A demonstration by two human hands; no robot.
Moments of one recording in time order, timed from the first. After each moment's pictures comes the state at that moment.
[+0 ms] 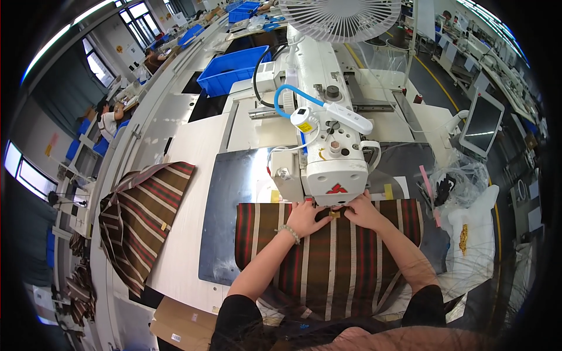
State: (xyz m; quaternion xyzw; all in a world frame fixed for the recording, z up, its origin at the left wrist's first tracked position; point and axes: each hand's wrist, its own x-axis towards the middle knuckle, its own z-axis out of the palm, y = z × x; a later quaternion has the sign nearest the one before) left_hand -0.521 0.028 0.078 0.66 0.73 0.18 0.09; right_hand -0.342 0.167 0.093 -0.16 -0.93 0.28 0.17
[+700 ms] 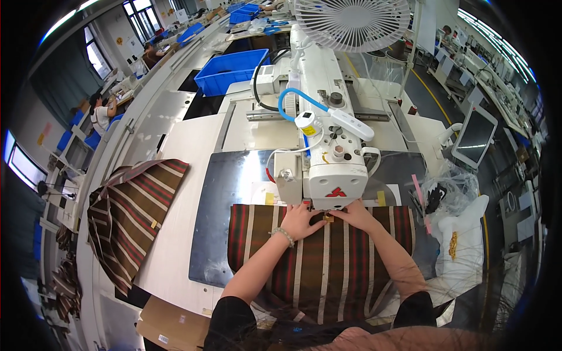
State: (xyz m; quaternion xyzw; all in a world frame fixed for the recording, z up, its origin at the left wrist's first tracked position) left_hand -0.522 0.024 0.078 0.65 0.72 0.20 0.09; right_hand -0.352 0.172 0.084 -0.20 -0.88 0.41 0.13
